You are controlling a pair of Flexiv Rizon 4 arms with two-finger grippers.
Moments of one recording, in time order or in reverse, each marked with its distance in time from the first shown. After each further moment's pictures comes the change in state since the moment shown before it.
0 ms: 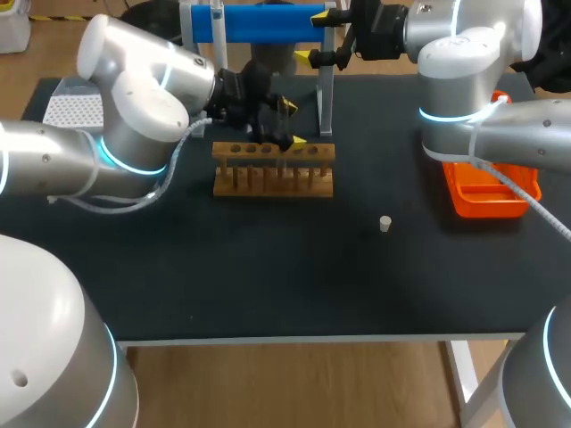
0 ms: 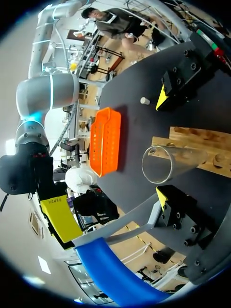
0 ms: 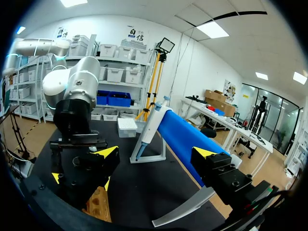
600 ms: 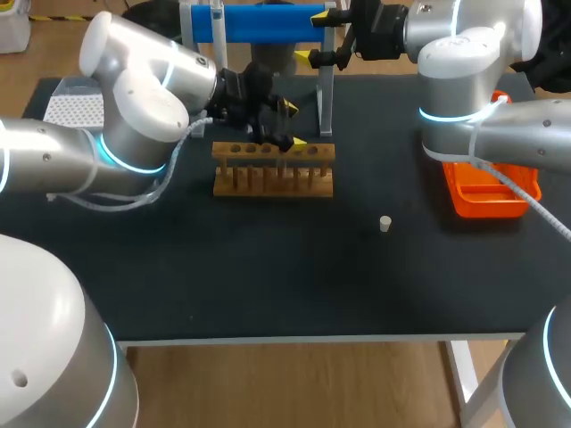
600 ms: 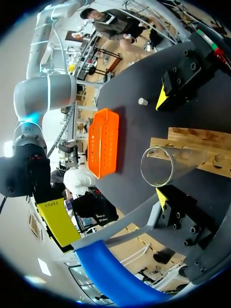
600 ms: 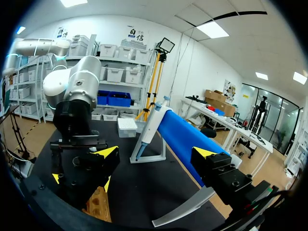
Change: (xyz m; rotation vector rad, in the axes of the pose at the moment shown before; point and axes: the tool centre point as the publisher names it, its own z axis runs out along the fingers) left arm 0.001 0.003 0.002 -0.016 0.017 0.011; right arm 0.000 0.000 0.000 0.000 0.000 0.000
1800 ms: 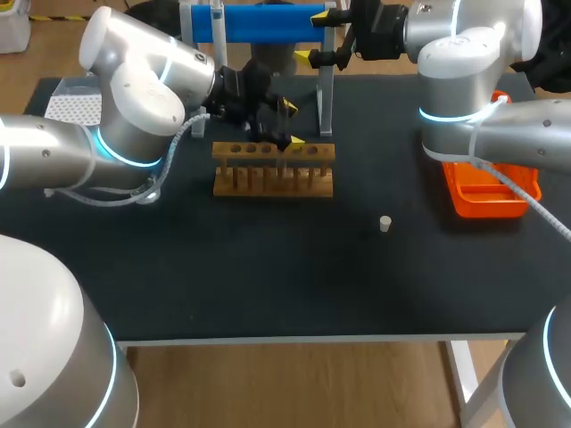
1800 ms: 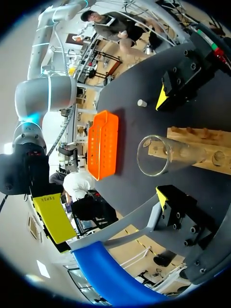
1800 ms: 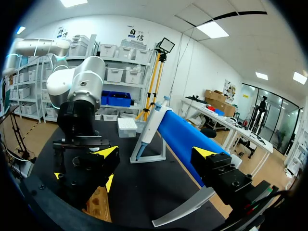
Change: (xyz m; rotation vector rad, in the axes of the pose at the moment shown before) left arm -0.004 0.002 -0.001 0.001 0.032 -0.002; right arm 0.000 0.000 0.000 0.000 0.000 0.000
